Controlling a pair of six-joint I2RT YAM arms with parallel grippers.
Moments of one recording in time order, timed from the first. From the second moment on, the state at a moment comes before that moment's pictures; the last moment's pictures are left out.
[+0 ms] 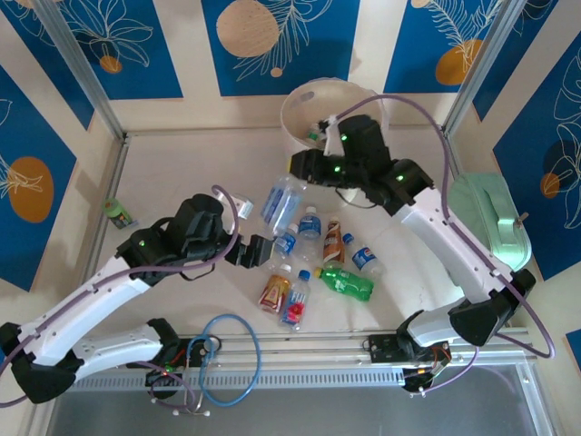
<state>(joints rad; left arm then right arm) -0.84 0.98 1.11 -0.80 0.05 -0.36 0.61 1.40 1.62 -0.72 -0.26 0.68</state>
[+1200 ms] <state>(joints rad) -0.84 1.02 0.94 -0.75 -0.07 -0.50 0.12 1.91 2.05 -0.40 -0.23 0.88</state>
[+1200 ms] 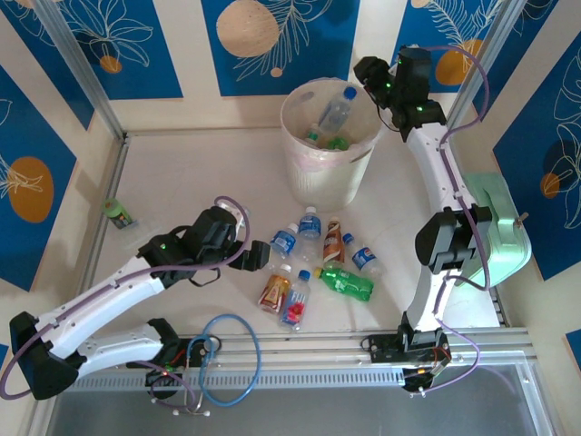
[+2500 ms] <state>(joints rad) -0.82 1.14 1.01 -0.85 -0.12 -0.49 0.59 1.06 1.44 -0.68 -0.20 0.64</state>
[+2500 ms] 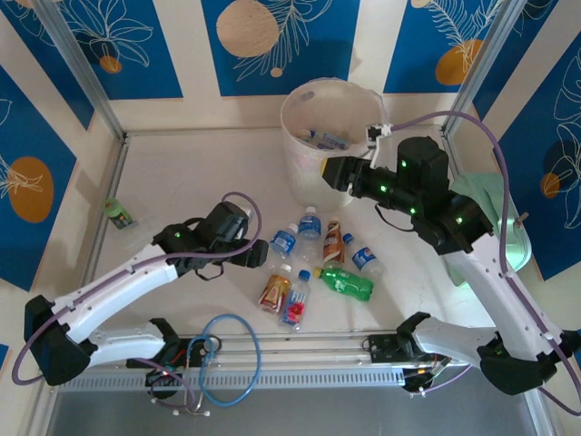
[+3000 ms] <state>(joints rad) -0.82 1.37 1.01 -0.80 0.02 -0.44 0.64 0.97 1.29 -0.73 -0.10 0.68</state>
